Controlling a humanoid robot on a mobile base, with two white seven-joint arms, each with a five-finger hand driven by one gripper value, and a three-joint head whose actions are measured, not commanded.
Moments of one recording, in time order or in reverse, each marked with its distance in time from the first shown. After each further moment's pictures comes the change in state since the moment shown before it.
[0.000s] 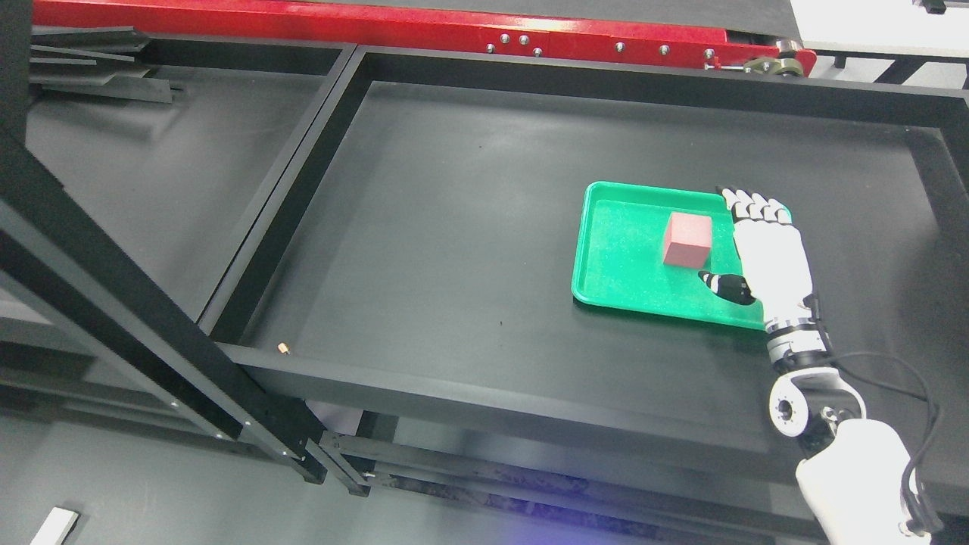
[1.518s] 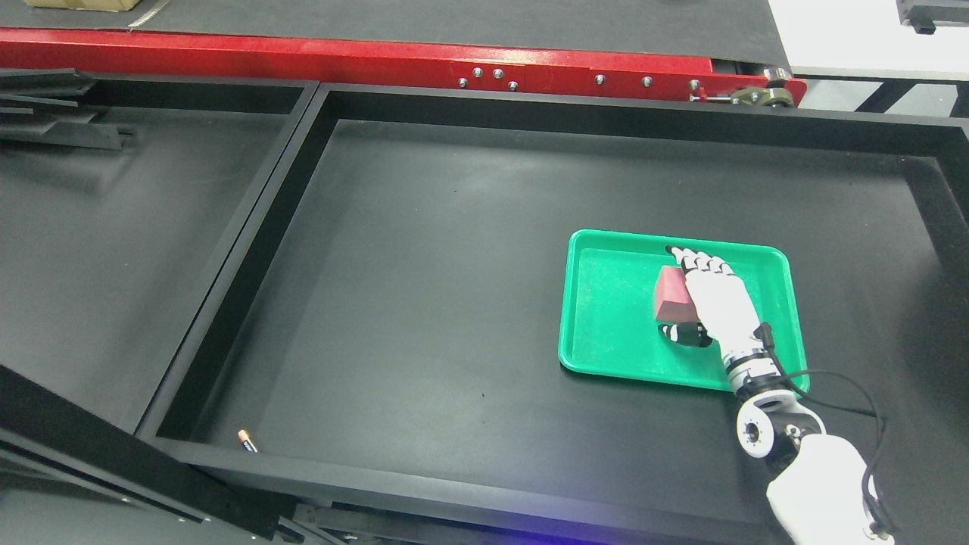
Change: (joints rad) left arm 0.000 0.000 0.000 0.000 0.000 0.006 0.000; right arm 0.000 0.031 0.086 0.151 -0.033 -0.013 0.078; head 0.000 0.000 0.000
